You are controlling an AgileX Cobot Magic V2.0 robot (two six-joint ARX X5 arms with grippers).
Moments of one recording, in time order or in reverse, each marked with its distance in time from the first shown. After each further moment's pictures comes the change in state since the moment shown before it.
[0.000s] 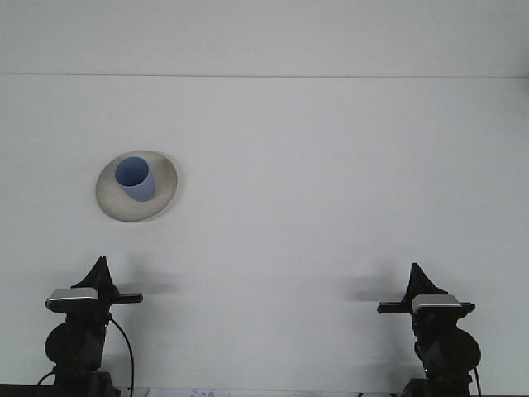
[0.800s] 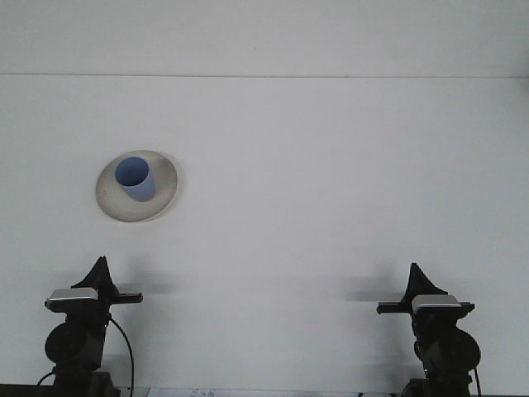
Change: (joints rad) left arm 0.000 0.000 0.000 0.000 0.000 0.000; right arm 0.000 -0.001 0.000 0.015 0.000 0.005
